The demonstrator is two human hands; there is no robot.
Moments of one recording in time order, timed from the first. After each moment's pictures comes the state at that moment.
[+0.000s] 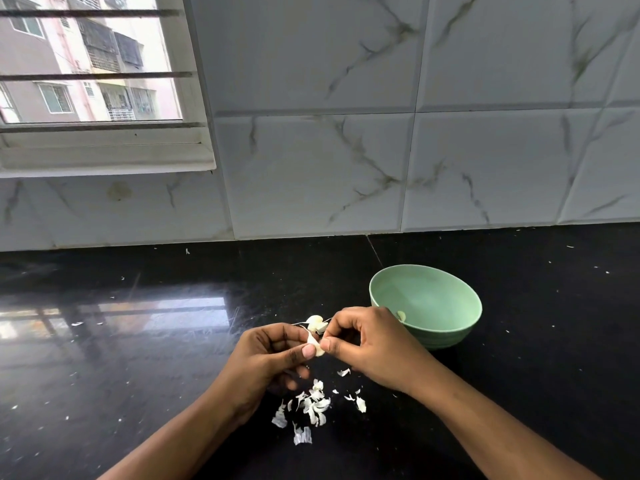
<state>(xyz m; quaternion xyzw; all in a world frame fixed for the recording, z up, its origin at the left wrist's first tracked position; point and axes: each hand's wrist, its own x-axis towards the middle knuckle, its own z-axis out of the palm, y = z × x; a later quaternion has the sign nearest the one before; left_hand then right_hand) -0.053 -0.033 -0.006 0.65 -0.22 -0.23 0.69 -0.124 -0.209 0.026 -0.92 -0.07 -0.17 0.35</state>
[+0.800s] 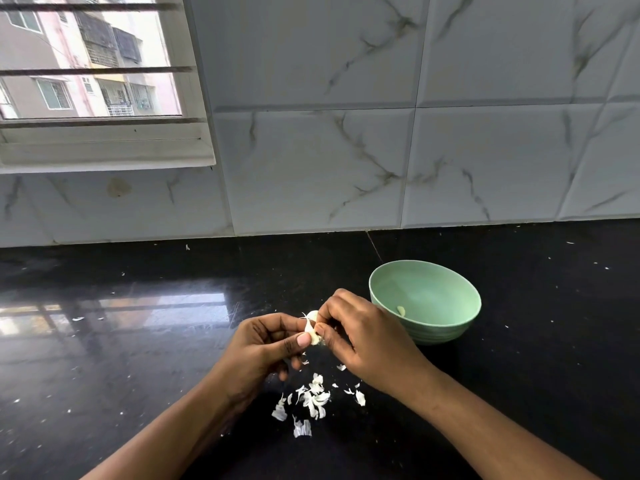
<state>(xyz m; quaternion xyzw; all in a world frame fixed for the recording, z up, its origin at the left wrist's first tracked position) -0.053 -0.031 0.001 0.62 -0.27 -0.21 0.71 -0.122 -0.199 0.019 -0.93 -0.13 -0.31 0.17</state>
